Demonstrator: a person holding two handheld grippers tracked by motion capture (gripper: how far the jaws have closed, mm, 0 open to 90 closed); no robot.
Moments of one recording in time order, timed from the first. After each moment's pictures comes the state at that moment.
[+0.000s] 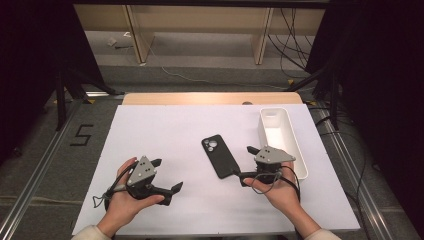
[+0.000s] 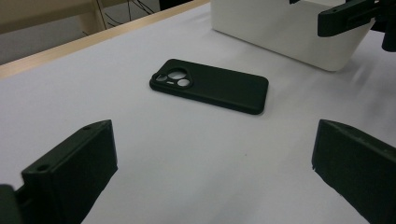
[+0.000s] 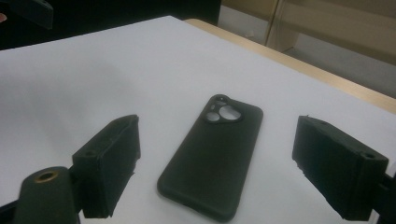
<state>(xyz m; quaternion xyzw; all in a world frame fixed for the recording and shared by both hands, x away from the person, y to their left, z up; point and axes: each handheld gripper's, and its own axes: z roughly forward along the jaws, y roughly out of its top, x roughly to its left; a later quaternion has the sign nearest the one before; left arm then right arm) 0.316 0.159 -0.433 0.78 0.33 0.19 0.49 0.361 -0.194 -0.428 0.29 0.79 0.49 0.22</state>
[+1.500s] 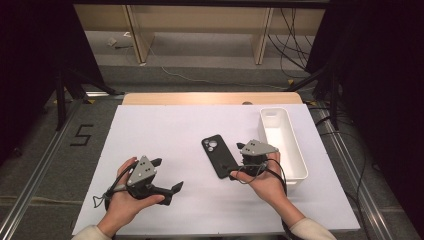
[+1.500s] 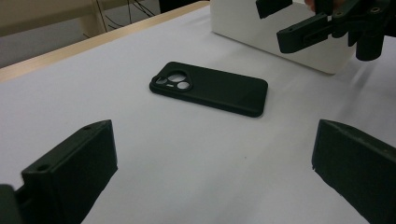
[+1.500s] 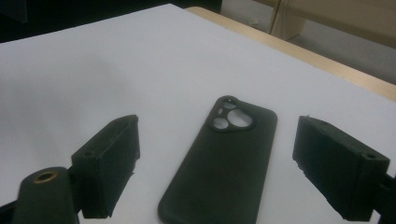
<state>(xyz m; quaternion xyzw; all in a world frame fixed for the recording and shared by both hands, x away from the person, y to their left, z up) 0.316 0.159 -0.432 0.78 0.33 0.19 0.50 0.383 -0.164 -0.434 0.30 0.80 0.47 0.21</state>
